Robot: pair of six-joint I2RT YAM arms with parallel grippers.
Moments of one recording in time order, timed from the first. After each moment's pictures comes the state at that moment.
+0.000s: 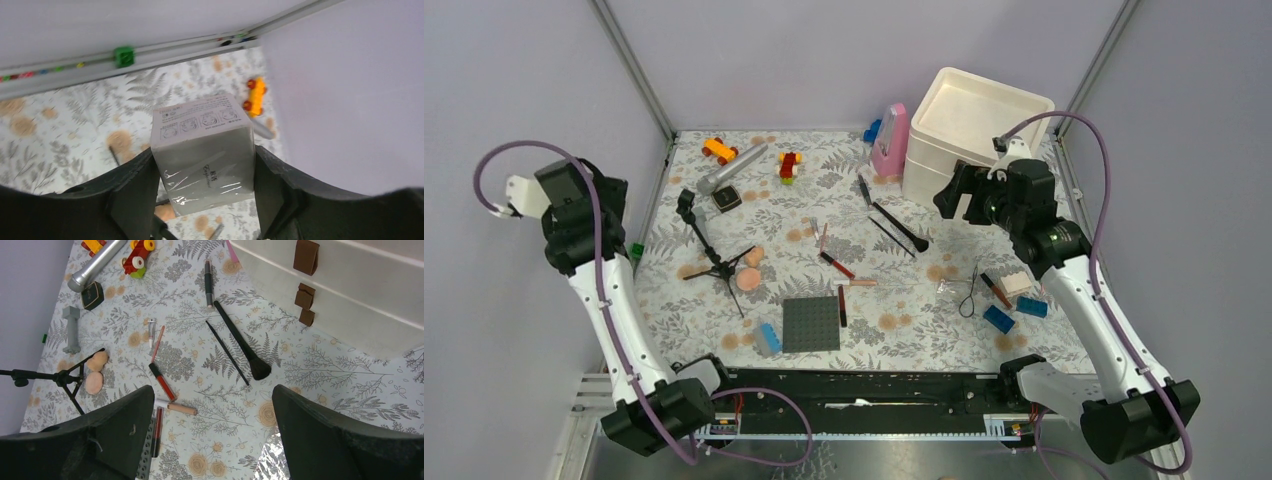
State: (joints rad) left arm 0.51 1.08 1.32 -0.82 -0.20 -0.93; right arm 0.29 1.08 1.10 -0.49 -0.11 0.39
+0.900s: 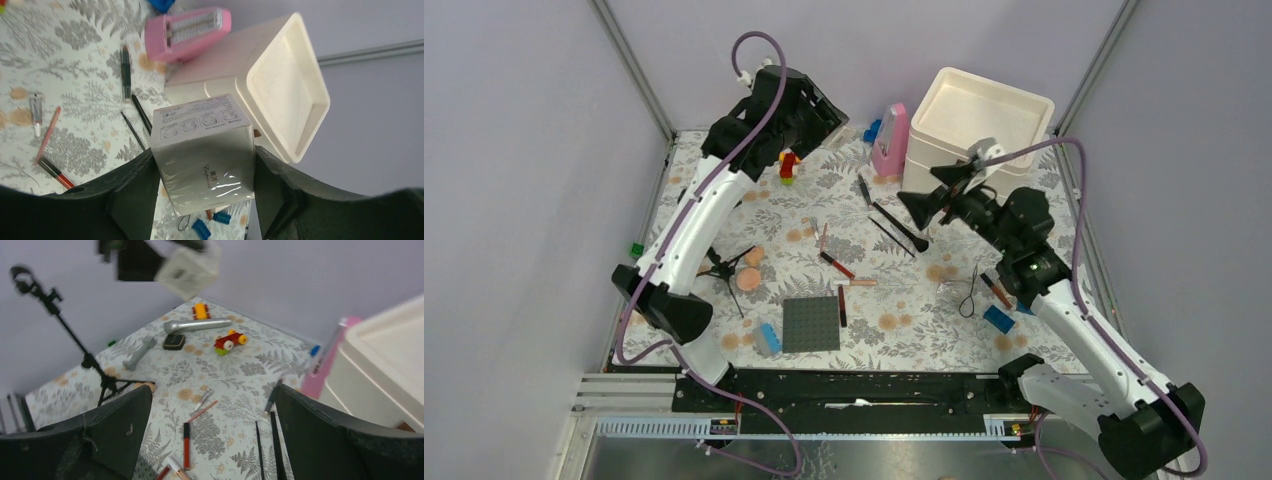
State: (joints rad) left arm -0.51 1.68 2.07 -0.86 -0.16 -1.02; right arm 0.39 0.97 0.89 0.16 -0.31 0.23
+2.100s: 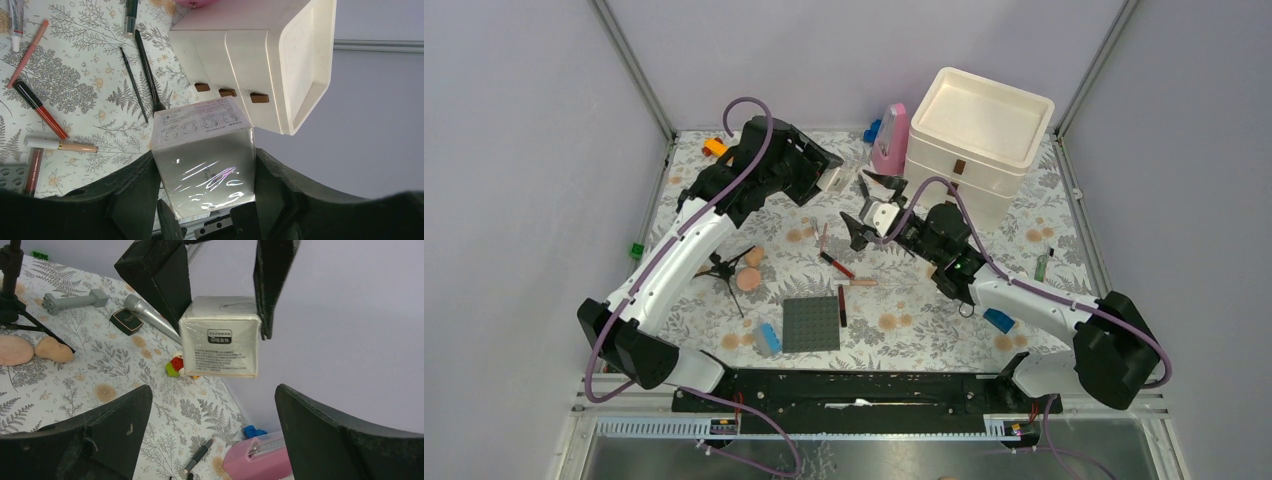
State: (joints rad) left arm -0.53 1.42 1.56 -0.71 -0.02 -1.28; right arm 0.77 1.31 0.79 0.66 -0.21 -0.66
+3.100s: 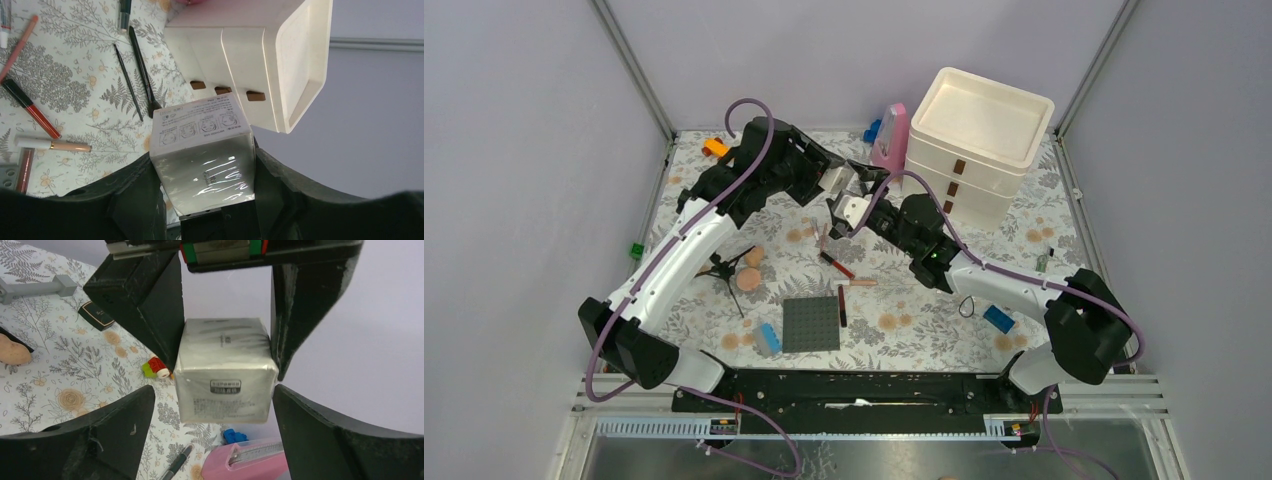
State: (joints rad) left arm -0.52 1.42 1.55 -0.68 -0.01 -1.29; right arm 0.82 1.49 0.93 0.67 -0.10 -0.77
